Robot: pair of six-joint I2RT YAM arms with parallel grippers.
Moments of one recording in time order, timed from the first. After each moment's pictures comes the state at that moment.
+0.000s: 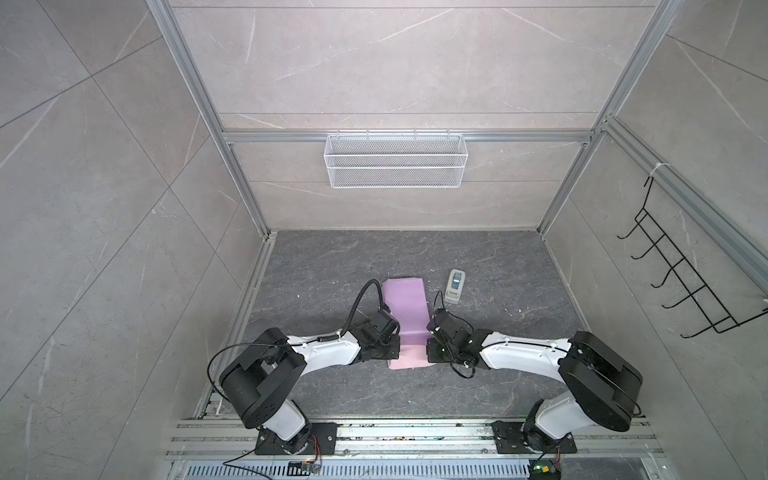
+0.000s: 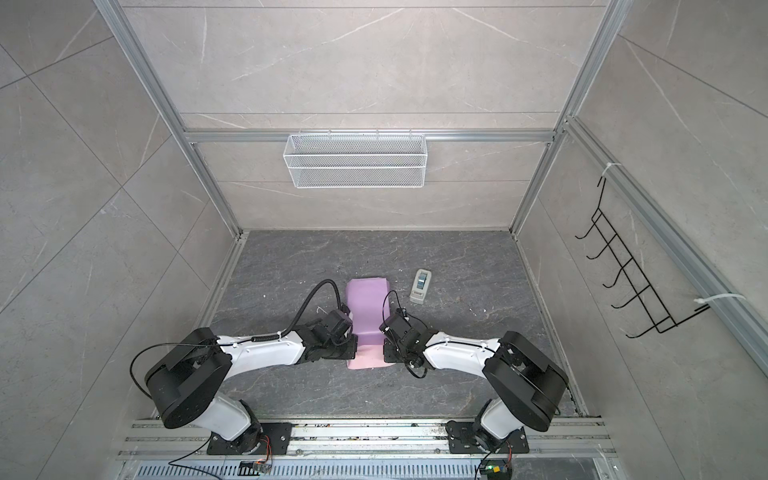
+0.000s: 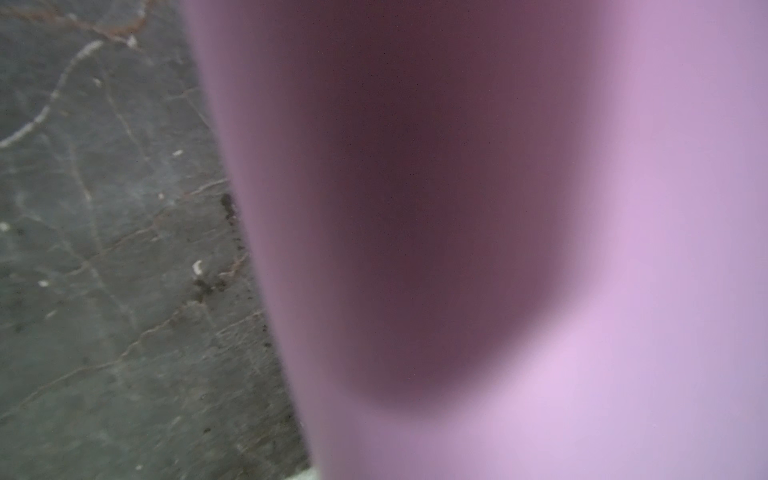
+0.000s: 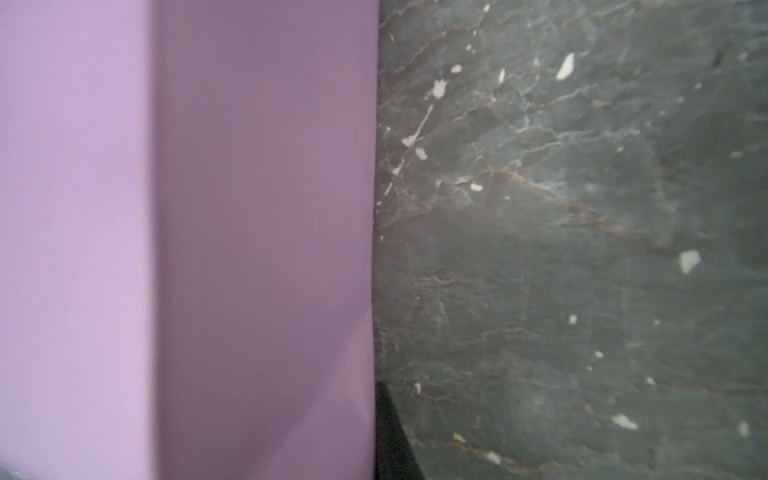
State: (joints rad) left arm -0.84 1.56 0.72 -0.21 0.03 -0.70; right arm 0.84 1.55 0.71 -0.24 0.08 0.75
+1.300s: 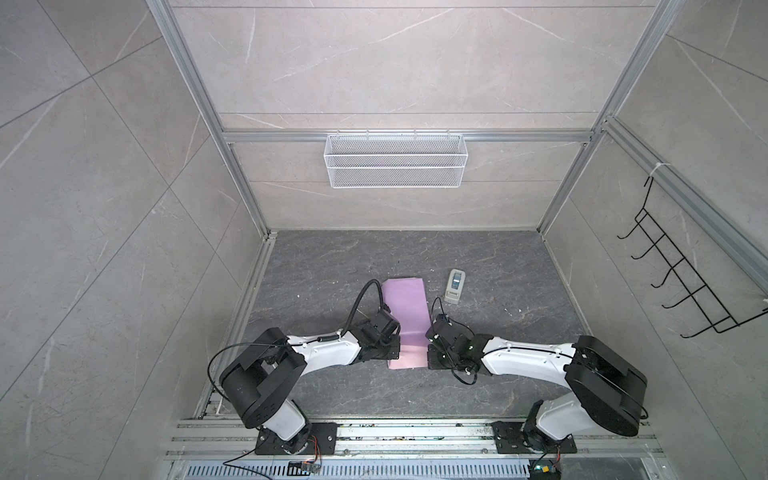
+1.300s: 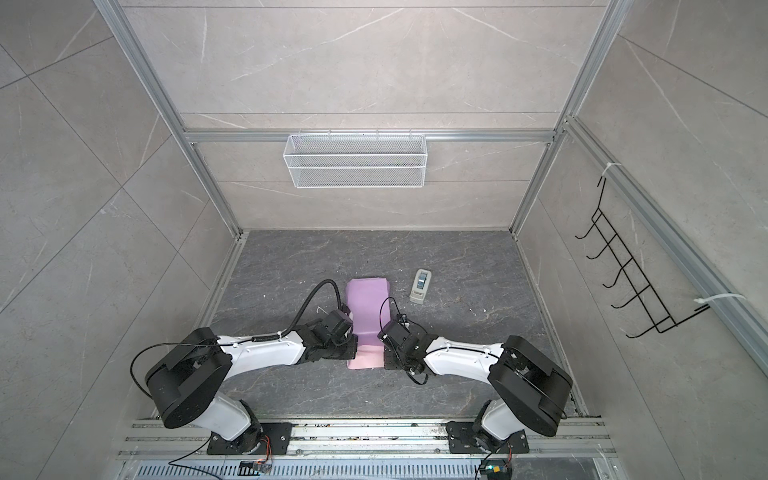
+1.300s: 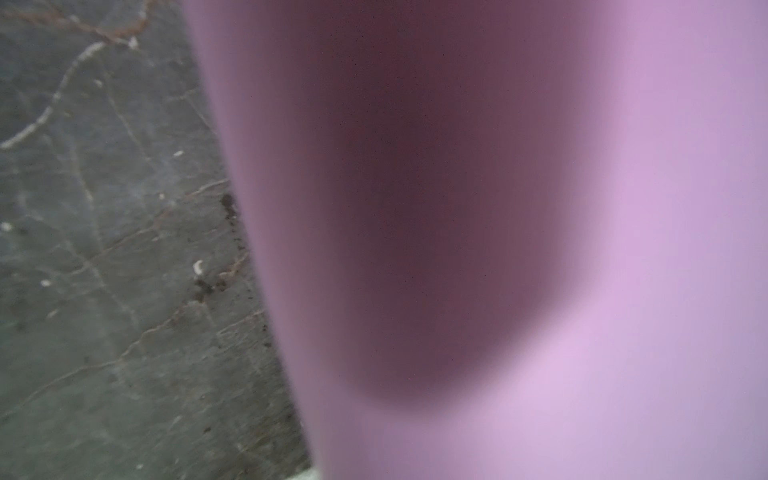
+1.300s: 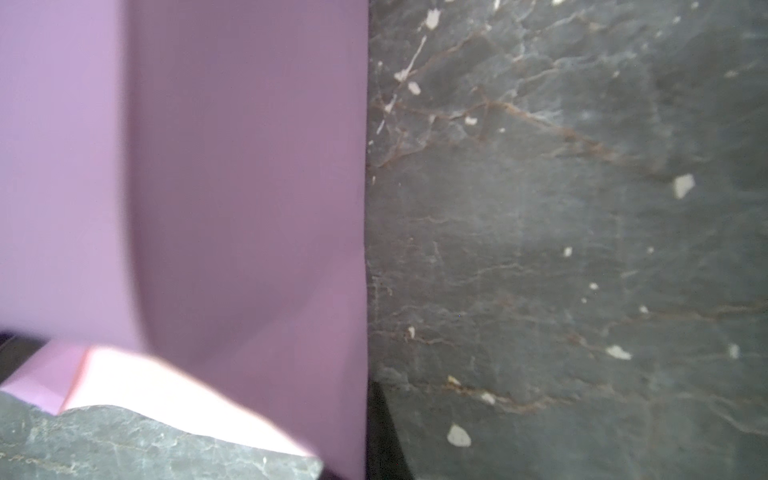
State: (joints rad) left arm -0.84 1.56 0.72 -0.22 0.01 -0.70; right arm 0.90 1.51 0.69 -0.29 0.11 0.80
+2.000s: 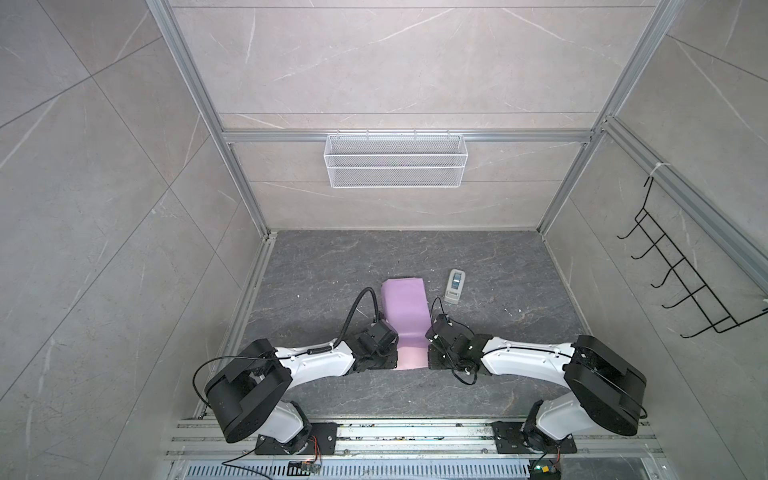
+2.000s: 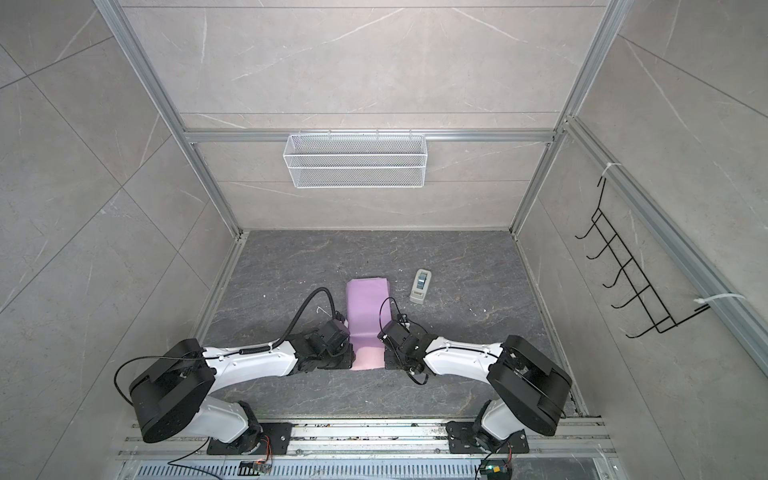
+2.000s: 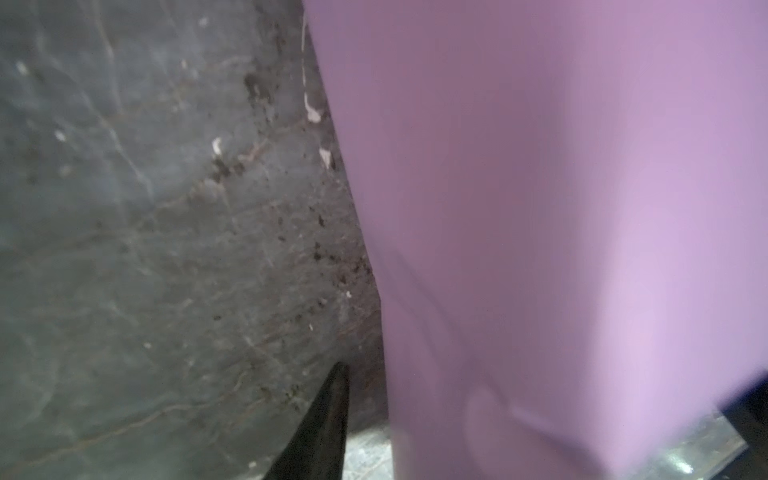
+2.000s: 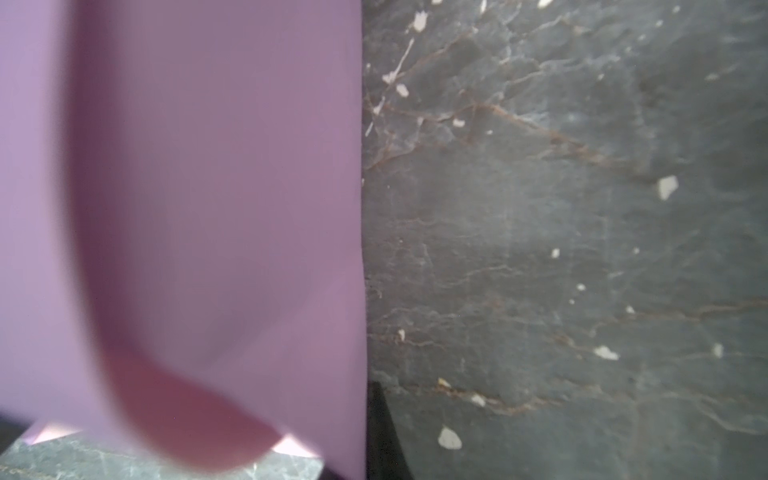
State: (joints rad) left arm -0.91 1.47 0.64 -0.25 0.00 -0.81; right arm 0.90 1.51 0.69 -0.30 0.13 0.80
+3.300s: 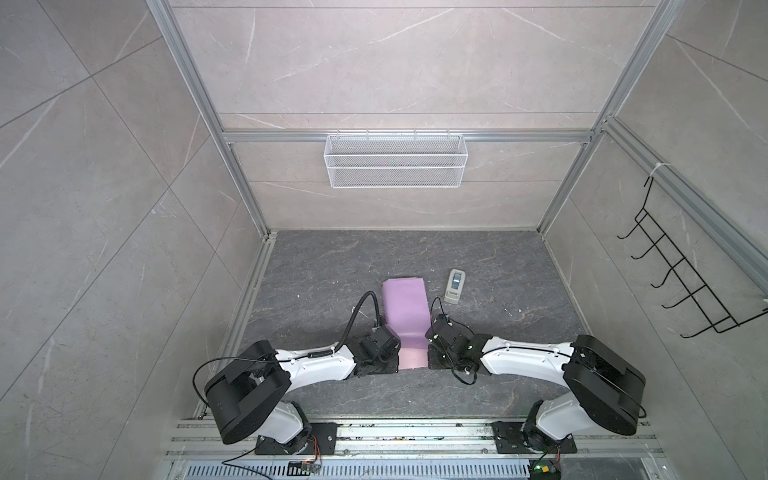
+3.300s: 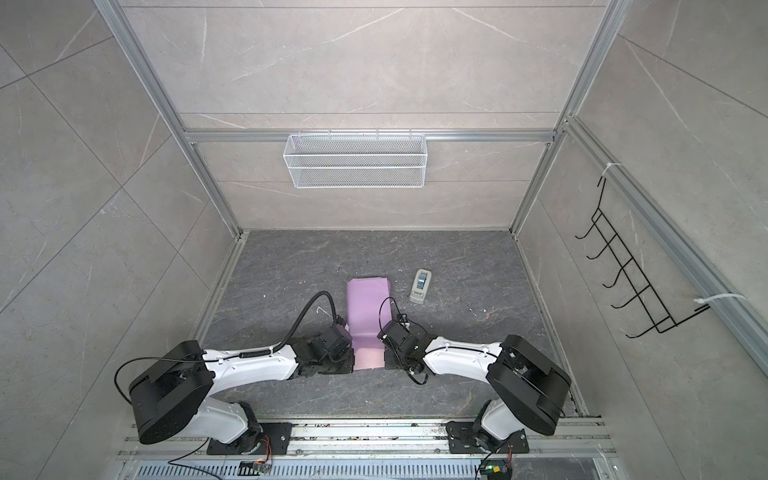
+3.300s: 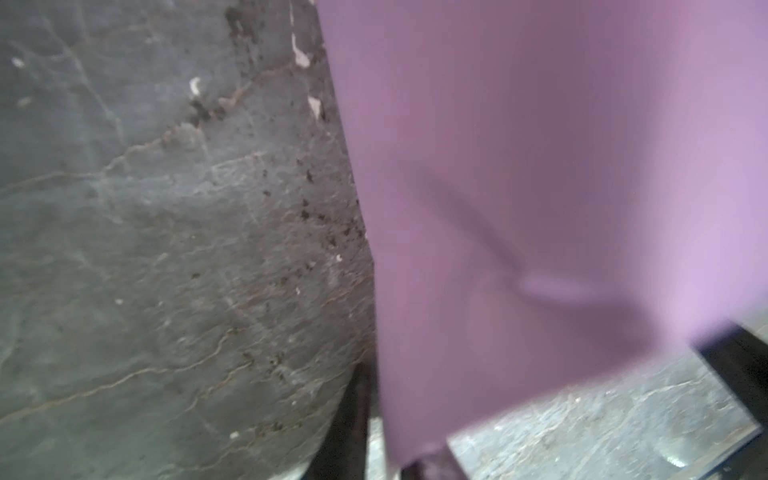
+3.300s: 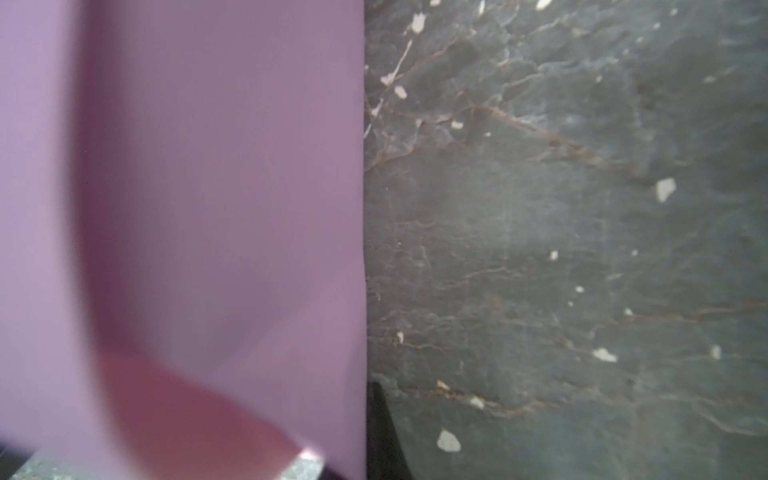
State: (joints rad) left arm -0.95 1.46 0.63 -0.27 -0.02 -0.86; right arm 0.90 1.52 0.69 -0.30 0.13 0.80
